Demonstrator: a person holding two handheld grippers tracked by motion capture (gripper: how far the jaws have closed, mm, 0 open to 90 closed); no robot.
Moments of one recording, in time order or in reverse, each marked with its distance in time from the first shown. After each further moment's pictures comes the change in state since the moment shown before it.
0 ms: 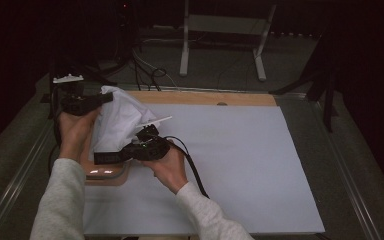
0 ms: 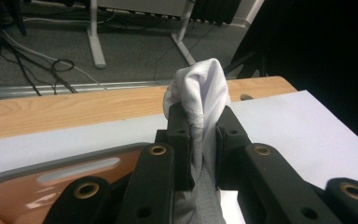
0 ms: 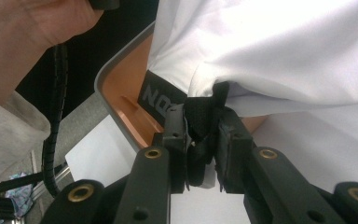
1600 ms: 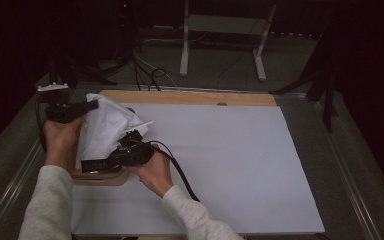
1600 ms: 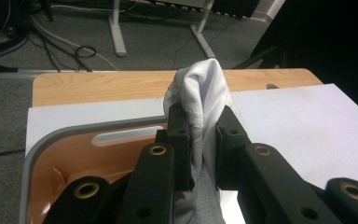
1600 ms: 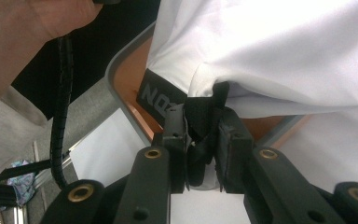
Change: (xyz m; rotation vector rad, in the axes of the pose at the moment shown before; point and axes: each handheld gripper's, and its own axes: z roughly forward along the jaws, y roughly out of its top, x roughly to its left) left arm 0.032 -0.020 -0.020 0.029 0.067 -0.036; right arm 0.022 0.000 0.034 0.045 0.016 -0.032
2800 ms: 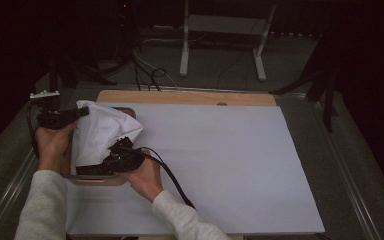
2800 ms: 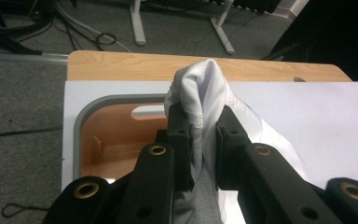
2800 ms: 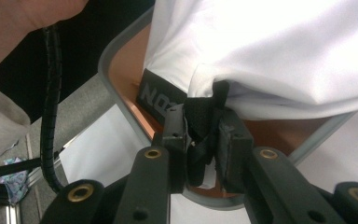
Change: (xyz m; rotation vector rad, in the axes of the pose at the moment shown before) left arm 0.028 -0.019 -0.007 0.021 0.070 -0.055; right arm 0.010 -0.009 0.032 0.019 -0.013 -0.006
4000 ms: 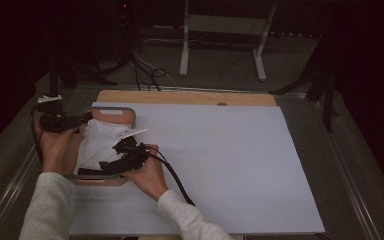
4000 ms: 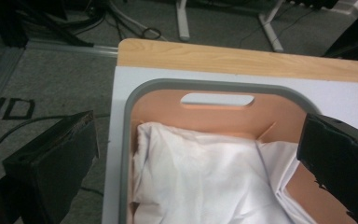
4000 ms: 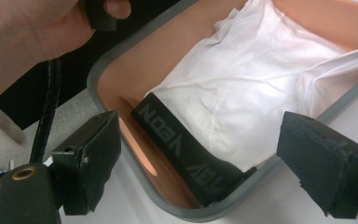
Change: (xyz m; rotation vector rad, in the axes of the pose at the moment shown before) left arm 0.001 -0.012 0.013 0.002 0.176 -0.009; right arm -0.009 -0.002 -0.006 -0.087 -0.024 -0.053
